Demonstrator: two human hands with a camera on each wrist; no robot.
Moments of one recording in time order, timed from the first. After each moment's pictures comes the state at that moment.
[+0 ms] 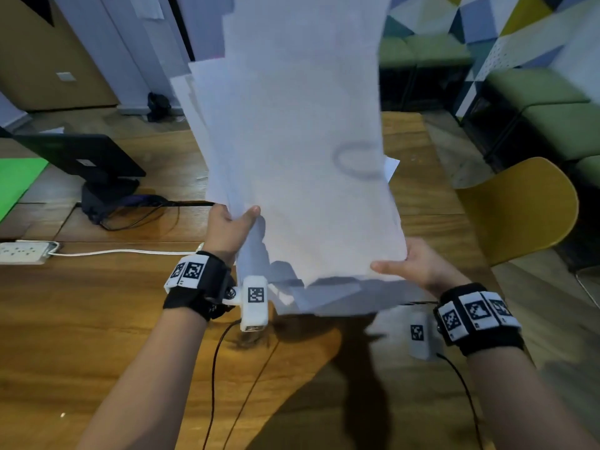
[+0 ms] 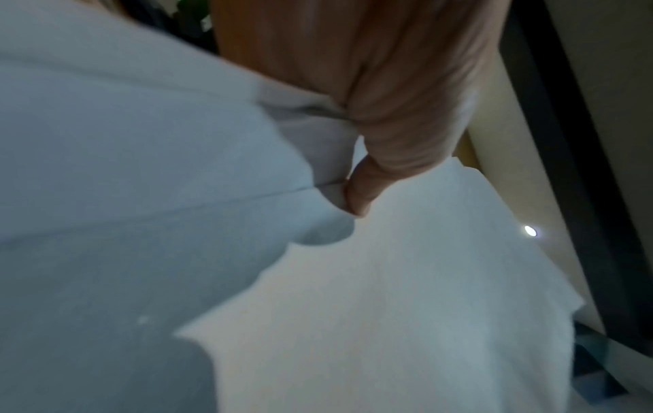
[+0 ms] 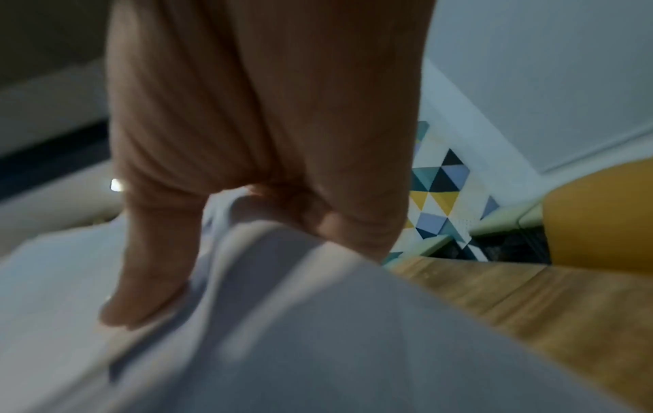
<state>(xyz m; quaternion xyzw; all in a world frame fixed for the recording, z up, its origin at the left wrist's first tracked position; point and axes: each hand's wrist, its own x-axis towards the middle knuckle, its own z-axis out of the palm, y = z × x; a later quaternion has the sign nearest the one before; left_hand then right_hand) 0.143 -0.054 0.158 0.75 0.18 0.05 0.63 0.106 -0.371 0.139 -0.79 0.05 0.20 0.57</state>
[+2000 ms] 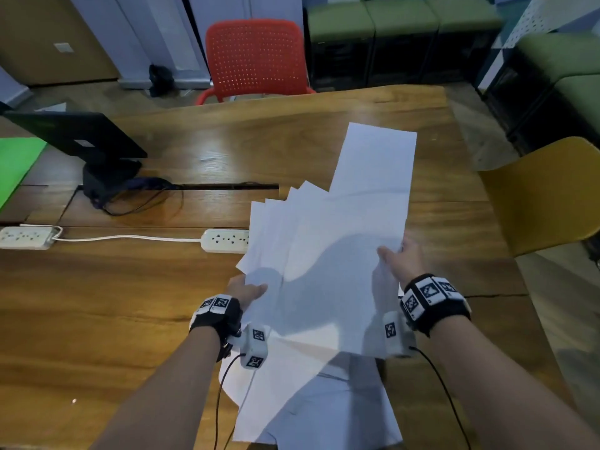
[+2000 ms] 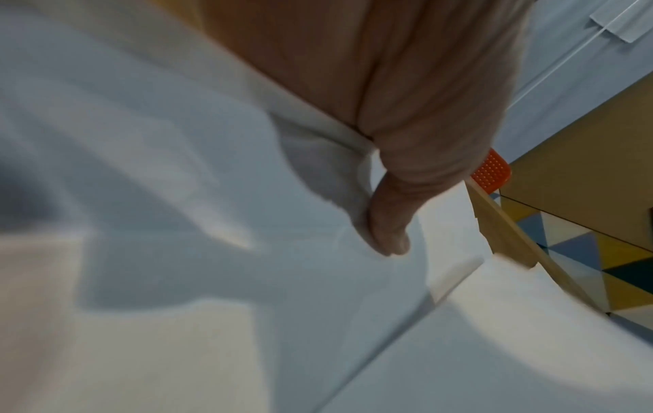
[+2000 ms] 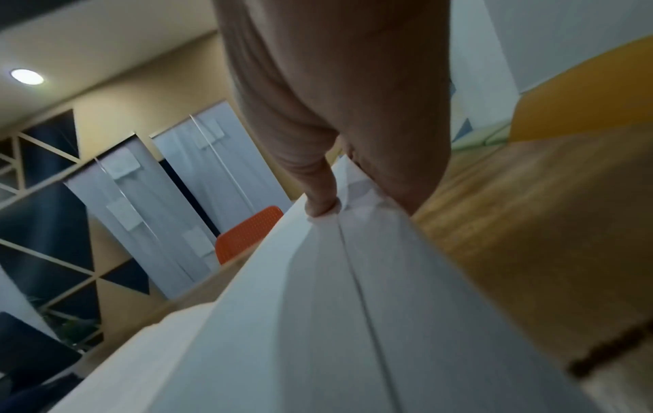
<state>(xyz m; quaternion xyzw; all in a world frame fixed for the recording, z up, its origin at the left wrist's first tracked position) 0.096 -0.014 -0.009 0.74 0.36 -0.26 0.51 0.145 -0.338 0.028 -0.80 0.26 0.06 0.54</state>
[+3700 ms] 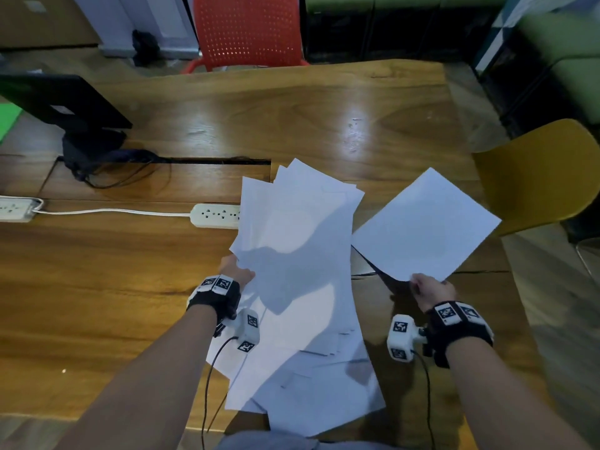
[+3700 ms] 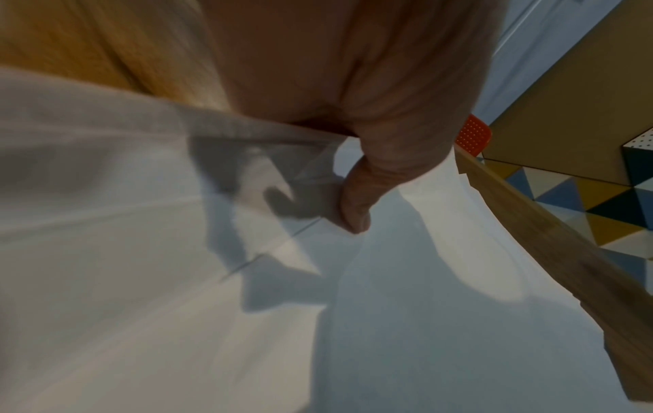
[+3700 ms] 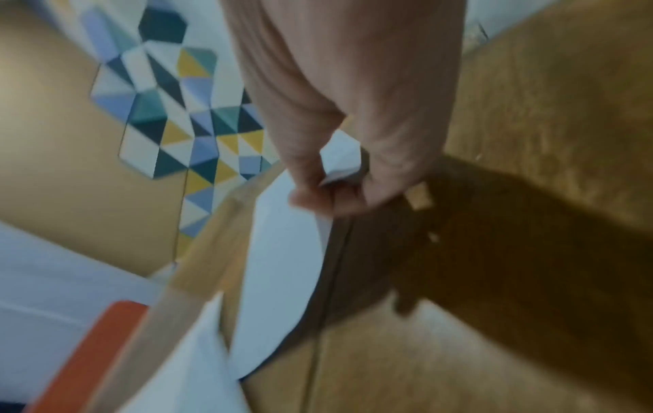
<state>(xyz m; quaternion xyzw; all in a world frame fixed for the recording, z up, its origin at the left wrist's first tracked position) 0.087 -0.028 0.004 0.83 0.32 -0.24 0.40 0.061 -0.402 0.002 -0.57 0.54 0.05 0.62</state>
